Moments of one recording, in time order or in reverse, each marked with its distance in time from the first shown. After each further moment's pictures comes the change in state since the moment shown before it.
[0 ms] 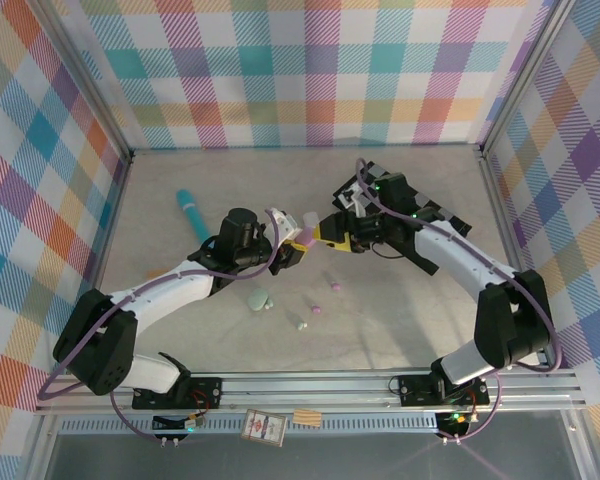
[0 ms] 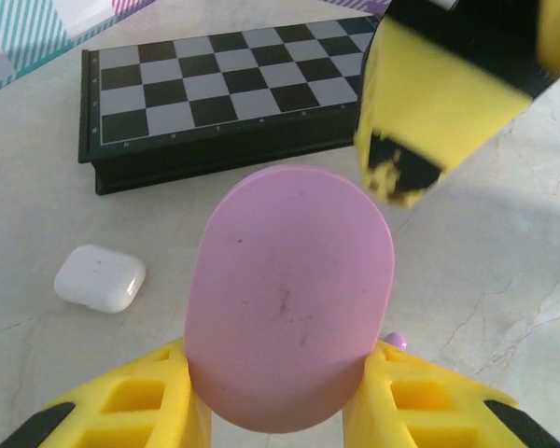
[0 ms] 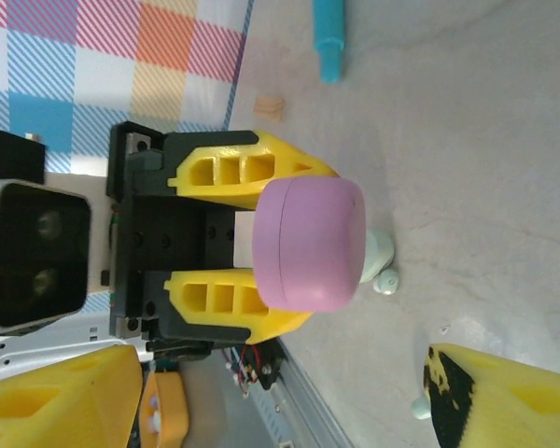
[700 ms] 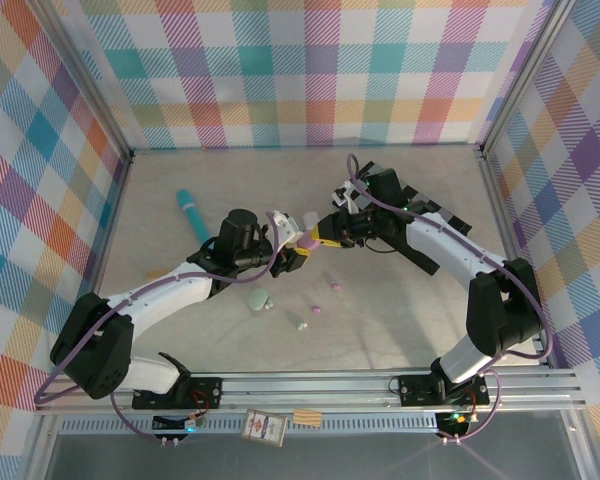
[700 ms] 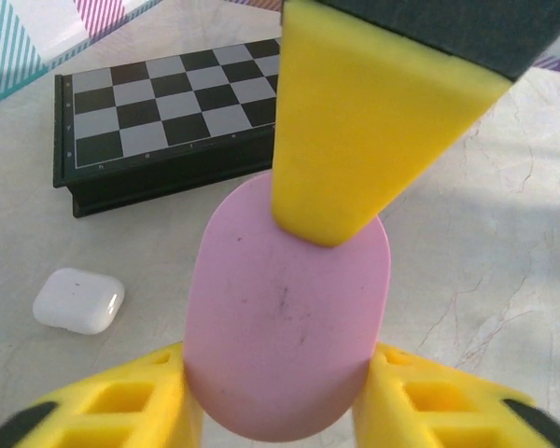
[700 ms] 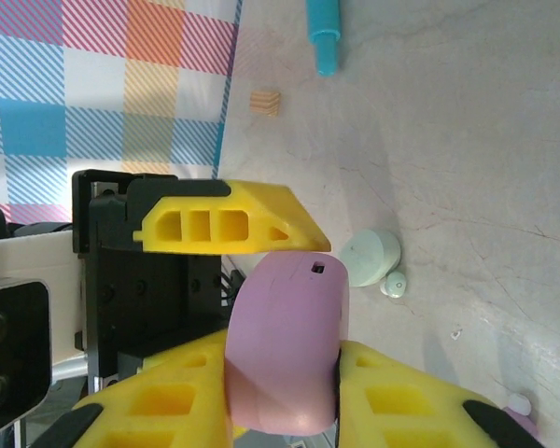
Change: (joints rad) left arm -0.014 -0.023 -0.011 0.017 0.031 0.011; right arm 0.028 0.067 0.076 -0.035 0.006 0.026
